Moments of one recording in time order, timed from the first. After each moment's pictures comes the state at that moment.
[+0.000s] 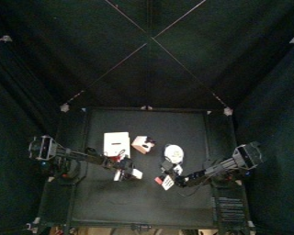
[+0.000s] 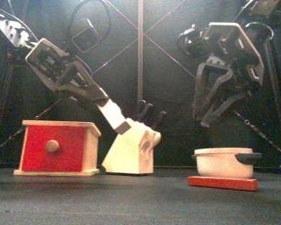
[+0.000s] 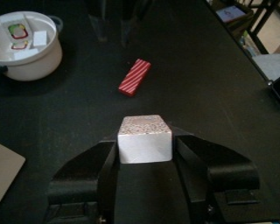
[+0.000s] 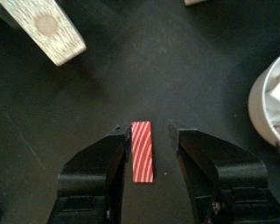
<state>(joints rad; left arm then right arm) 0.02 -0.11 0.93 0.73 -0.40 -0.58 0.34 -0.13 0.69 -0.89 0.64 1.77</state>
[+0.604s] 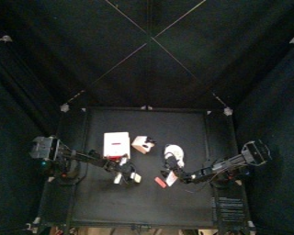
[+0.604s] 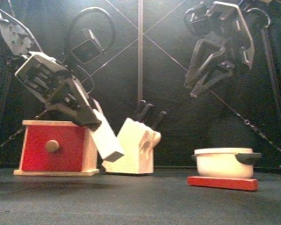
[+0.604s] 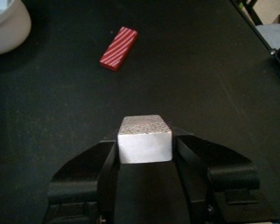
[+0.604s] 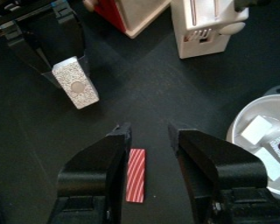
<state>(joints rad) -0.02 -0.02 0.92 0.76 -0.40 -0.58 0.33 -0.25 0.73 -1.05 0.66 1.79</state>
